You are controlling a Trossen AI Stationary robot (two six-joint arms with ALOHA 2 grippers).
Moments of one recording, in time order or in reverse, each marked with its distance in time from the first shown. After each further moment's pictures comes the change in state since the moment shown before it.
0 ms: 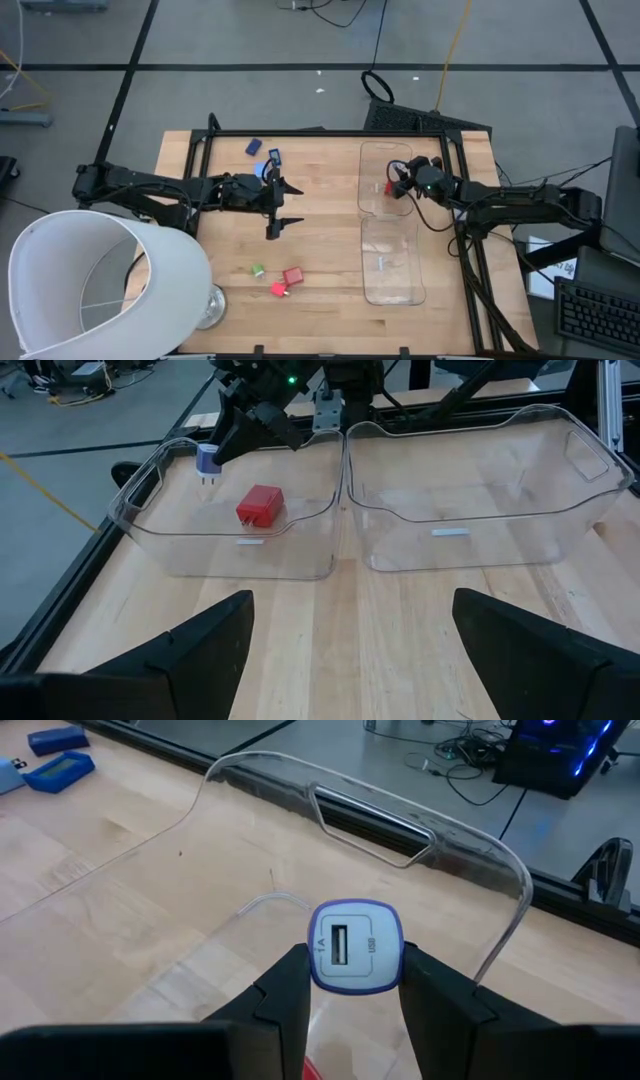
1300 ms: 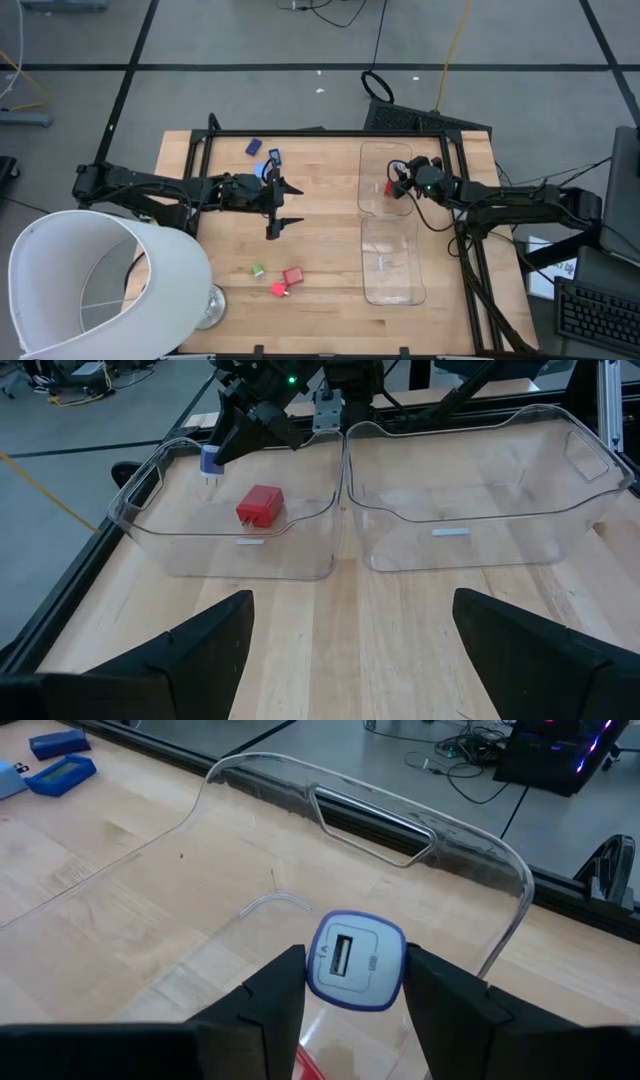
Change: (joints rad) left arm 0.000 0.000 0.000 0.000 0.000 0.000; right arm 0.000 0.000 0.000 0.001 -0.002 0.011
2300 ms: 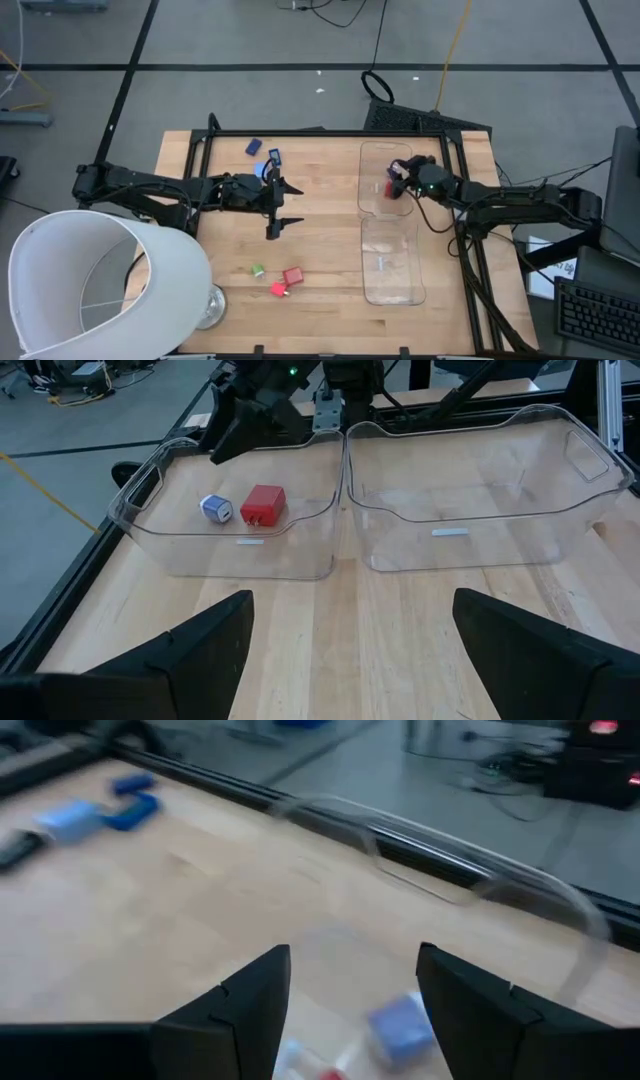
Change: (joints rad) left arm 0.000 0.000 0.000 0.000 0.000 0.000; right arm 0.005 0.000 0.000 0.121 -0.101 -0.017
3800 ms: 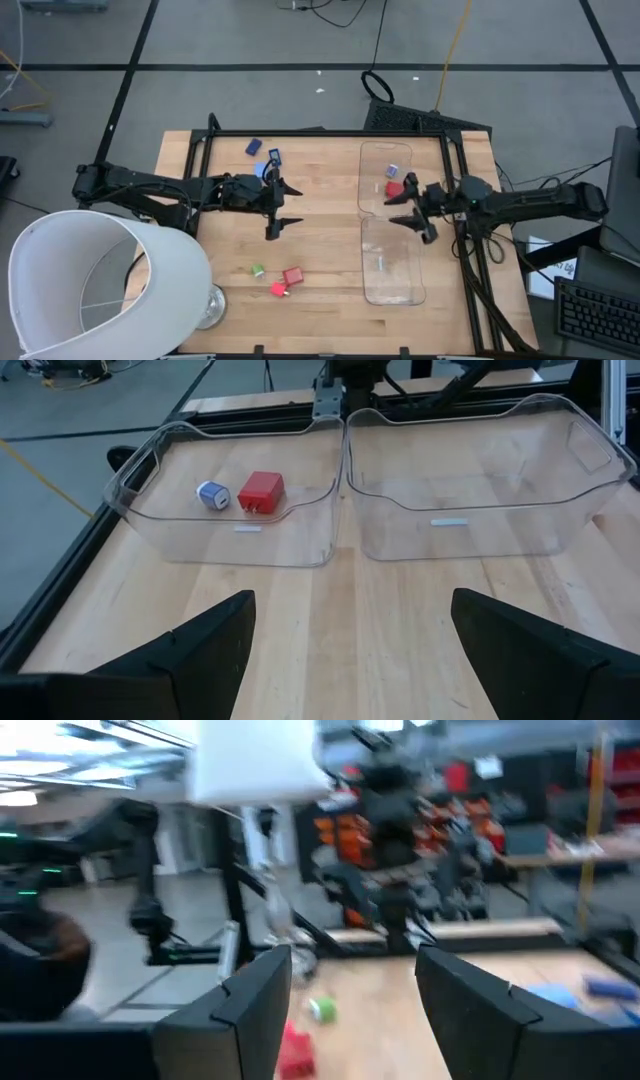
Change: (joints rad) left arm 0.000 0.000 0.000 -0.029 0.000 -0.025; right arm 0.333 -0.274 0.000 0.347 -0.663 -0.198
